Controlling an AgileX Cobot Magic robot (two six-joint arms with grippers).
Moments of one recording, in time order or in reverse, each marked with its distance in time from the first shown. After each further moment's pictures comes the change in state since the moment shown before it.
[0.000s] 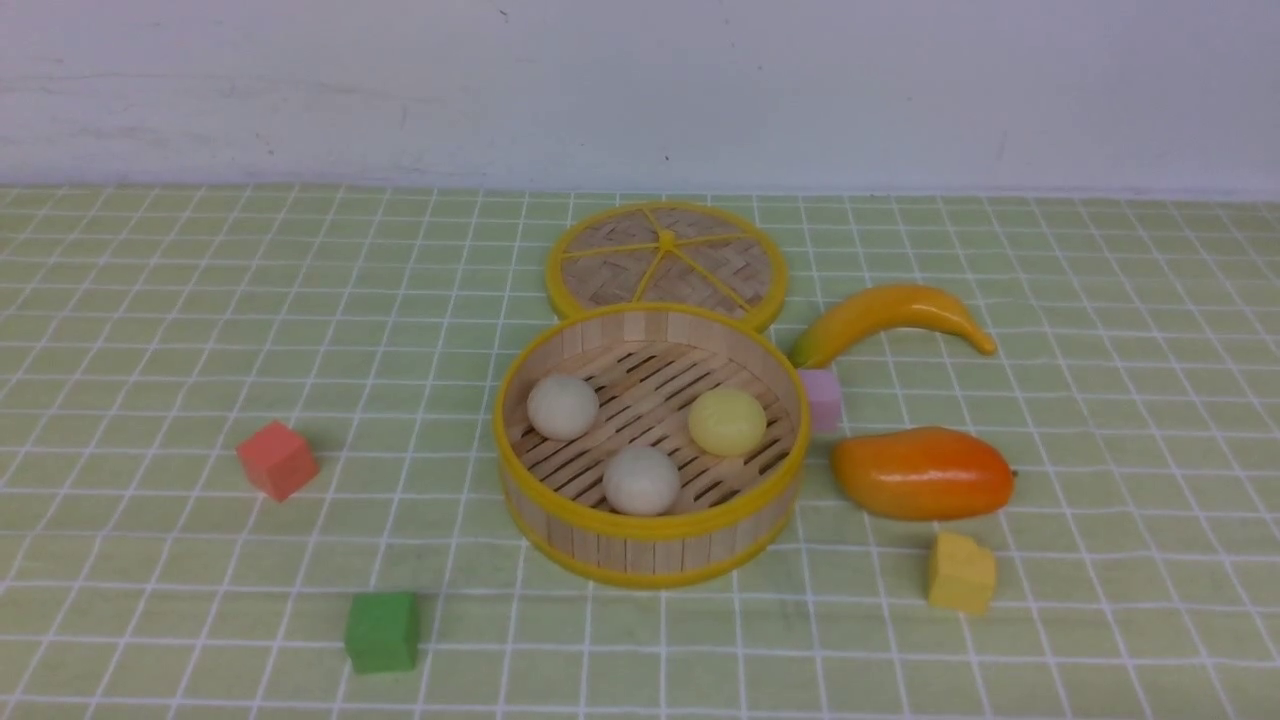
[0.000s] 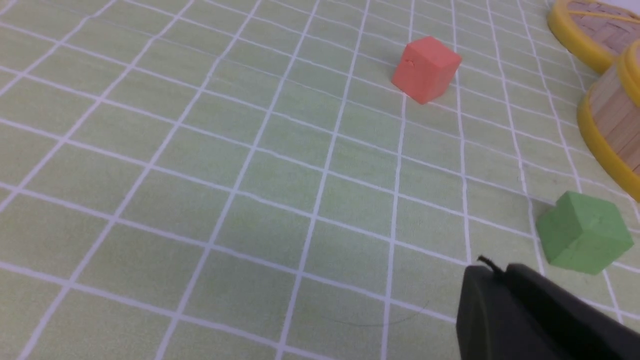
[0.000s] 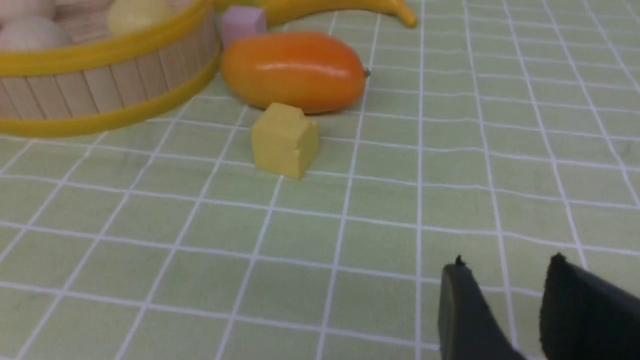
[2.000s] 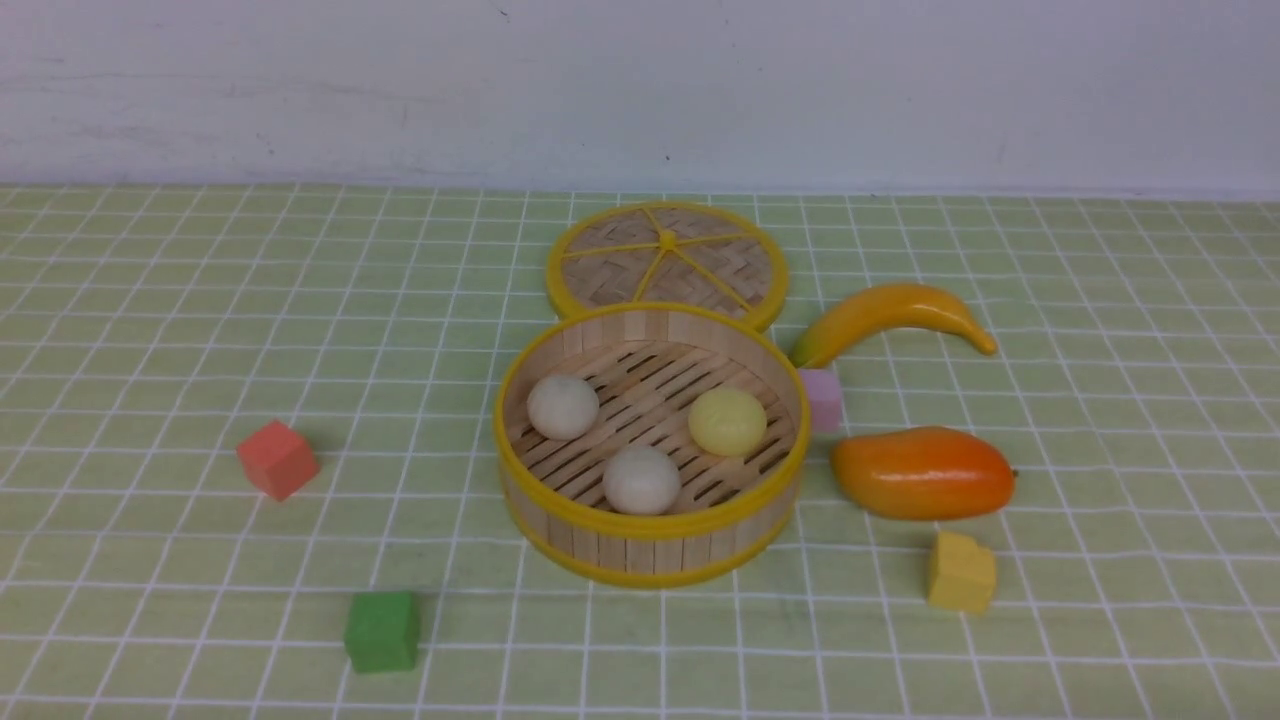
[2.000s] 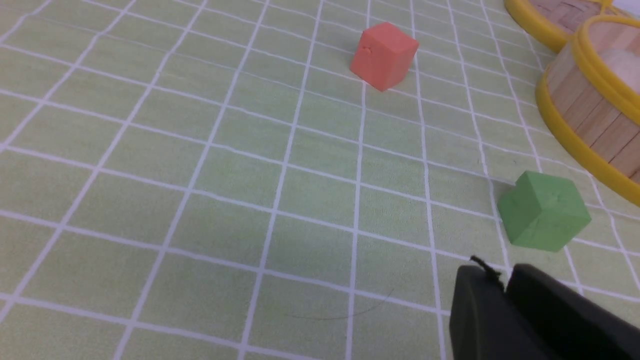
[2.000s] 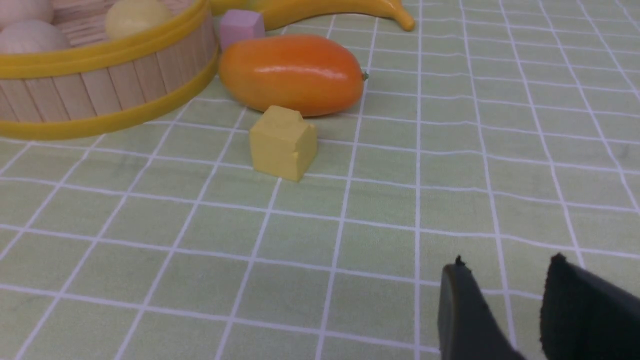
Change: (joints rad) right arm 0.000 0.000 0.002 0.000 -0.003 0.000; left arm -0.081 0.000 0.001 0.000 0.000 0.000
